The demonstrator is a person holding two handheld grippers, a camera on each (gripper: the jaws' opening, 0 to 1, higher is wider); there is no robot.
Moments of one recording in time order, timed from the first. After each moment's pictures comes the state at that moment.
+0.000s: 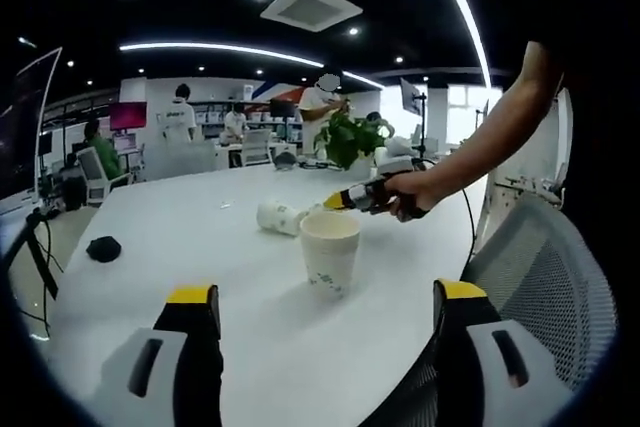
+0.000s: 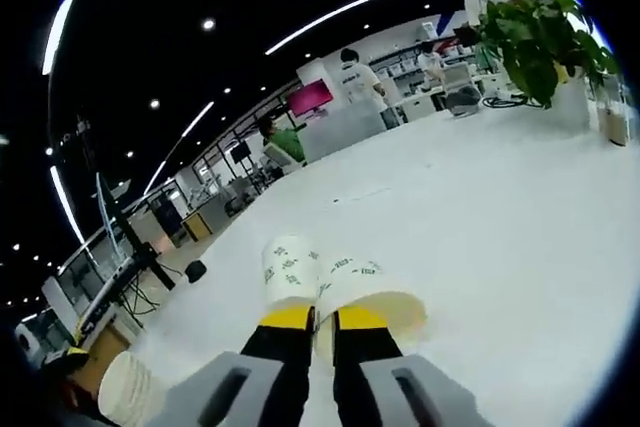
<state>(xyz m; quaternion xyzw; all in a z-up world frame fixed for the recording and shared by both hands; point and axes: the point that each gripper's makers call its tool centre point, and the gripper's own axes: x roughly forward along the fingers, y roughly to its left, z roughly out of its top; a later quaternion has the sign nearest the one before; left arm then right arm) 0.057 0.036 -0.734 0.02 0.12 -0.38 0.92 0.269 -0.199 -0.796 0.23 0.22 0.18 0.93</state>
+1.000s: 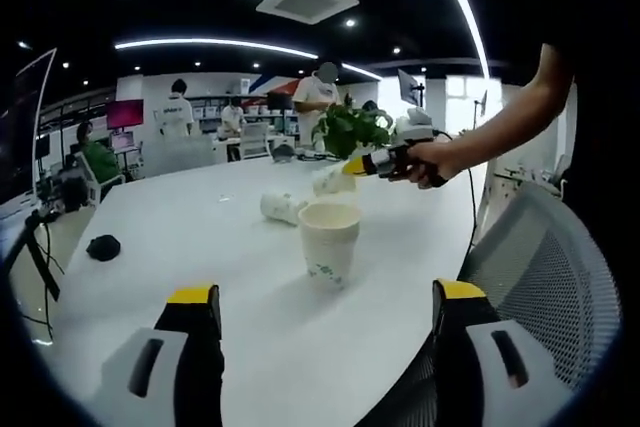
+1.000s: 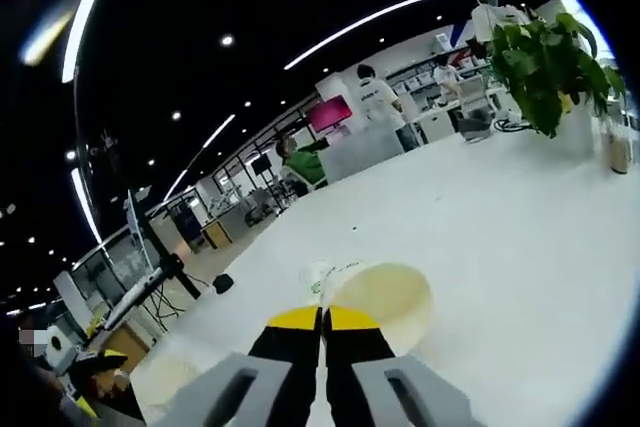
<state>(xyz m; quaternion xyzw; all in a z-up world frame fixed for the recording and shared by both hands) 0.056 0.036 -0.741 0.03 0.14 -0.38 0.91 0.238 -0.214 -0.737 0.19 0.18 0.24 0.93</state>
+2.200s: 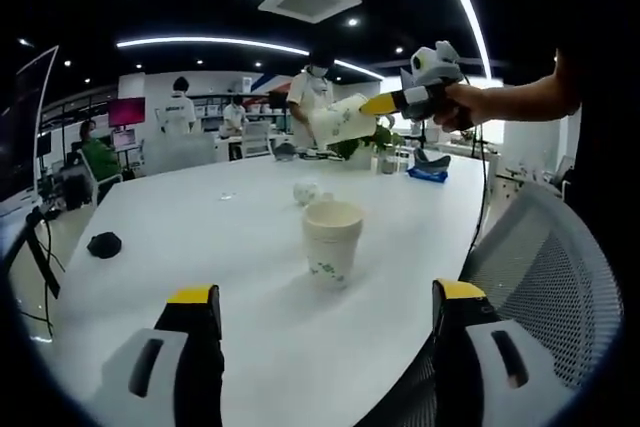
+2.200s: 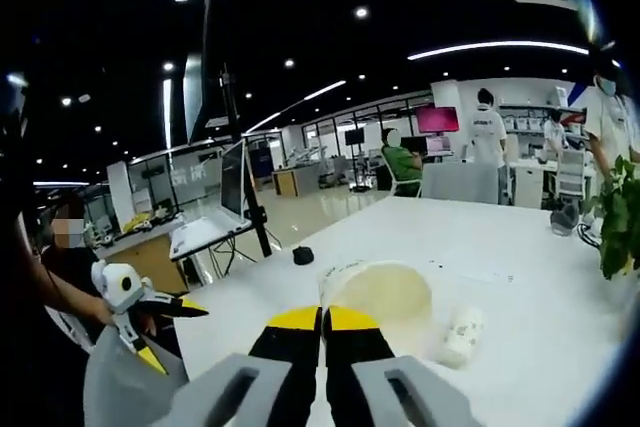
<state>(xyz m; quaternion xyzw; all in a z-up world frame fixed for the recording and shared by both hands) 0.056 0.037 -0.742 0.03 0.14 -0.38 0.92 0.155 -0.138 -0.628 0.01 0.16 0.42 0.89</state>
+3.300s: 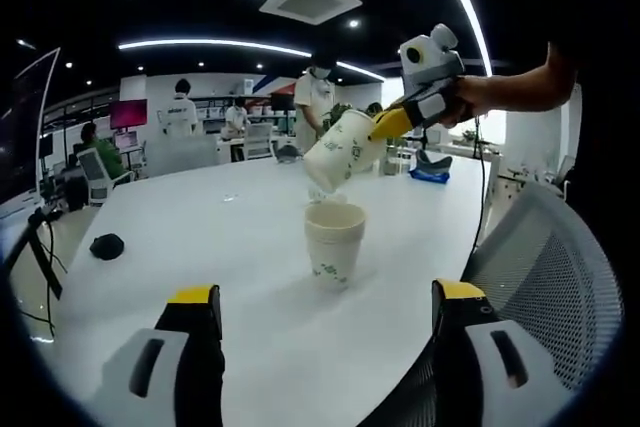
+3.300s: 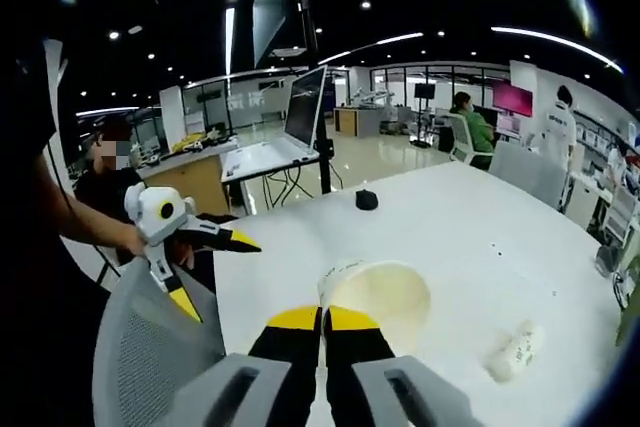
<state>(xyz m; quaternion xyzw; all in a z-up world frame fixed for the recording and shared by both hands) 0.057 0.039 -0.739 0.03 0.13 -0.37 0.92 0.109 -0.081 -0.670 -0.13 0.25 0.53 0.80</state>
